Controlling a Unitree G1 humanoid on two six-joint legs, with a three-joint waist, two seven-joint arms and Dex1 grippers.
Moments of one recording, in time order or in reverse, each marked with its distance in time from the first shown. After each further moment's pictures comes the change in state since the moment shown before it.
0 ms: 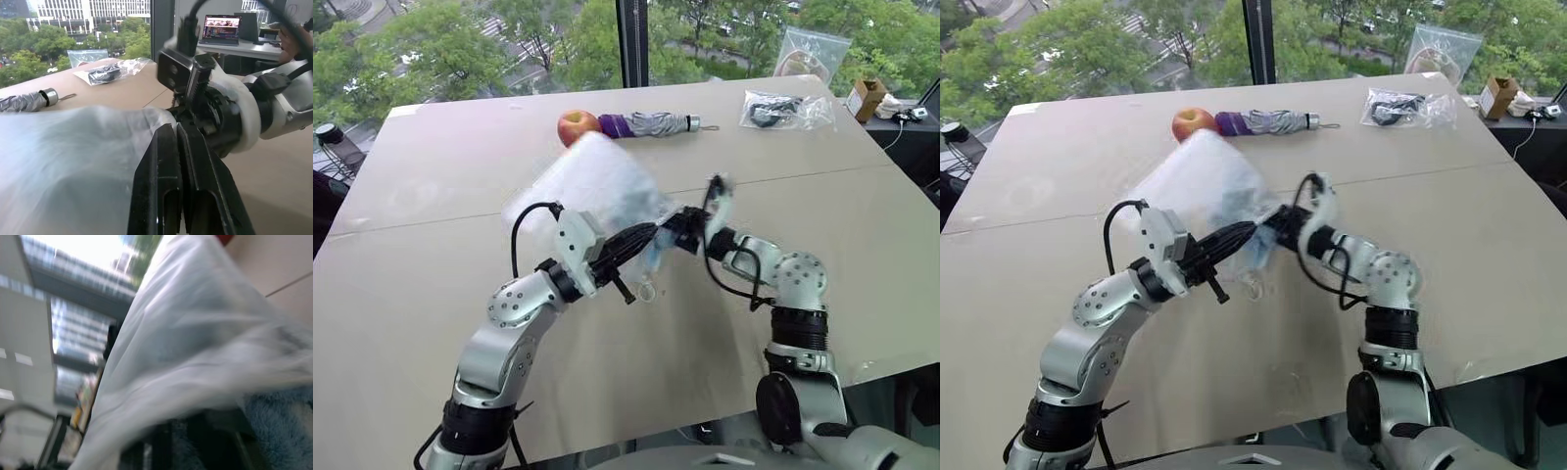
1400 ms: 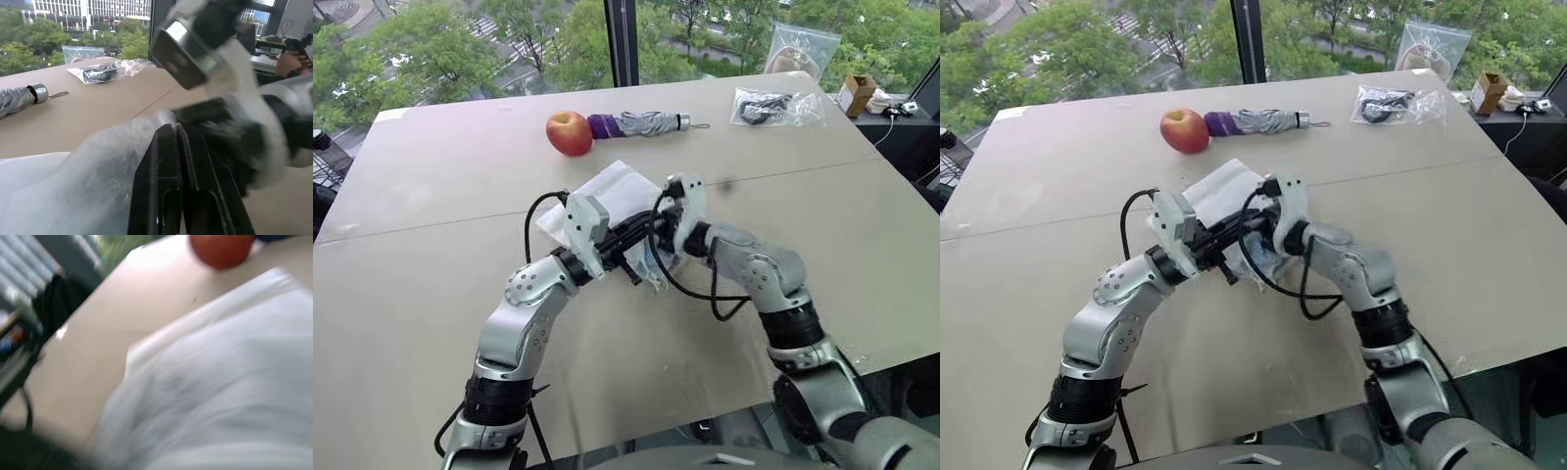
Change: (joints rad) left arm -0.106 -0.063 0.016 0.147 -0.001 0.017 -0.011; right arm -0.061 -0.056 0.454 0.003 -0.496 -0.396 0.203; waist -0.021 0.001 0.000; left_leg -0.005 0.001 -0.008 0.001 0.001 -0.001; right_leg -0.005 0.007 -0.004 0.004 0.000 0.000
